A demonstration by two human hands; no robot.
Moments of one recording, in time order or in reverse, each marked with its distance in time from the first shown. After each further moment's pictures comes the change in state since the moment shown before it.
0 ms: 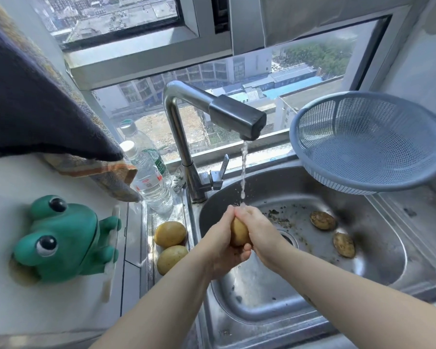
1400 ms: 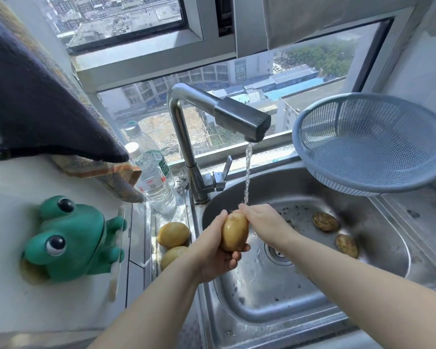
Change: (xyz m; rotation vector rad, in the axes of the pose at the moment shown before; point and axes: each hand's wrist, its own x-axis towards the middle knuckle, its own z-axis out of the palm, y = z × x) left_hand -0.004 0.005 -0.028 0.141 -0.035 -0.086; right_hand 0.005 -0.024 -0.010 -0.518 0.018 -0.164
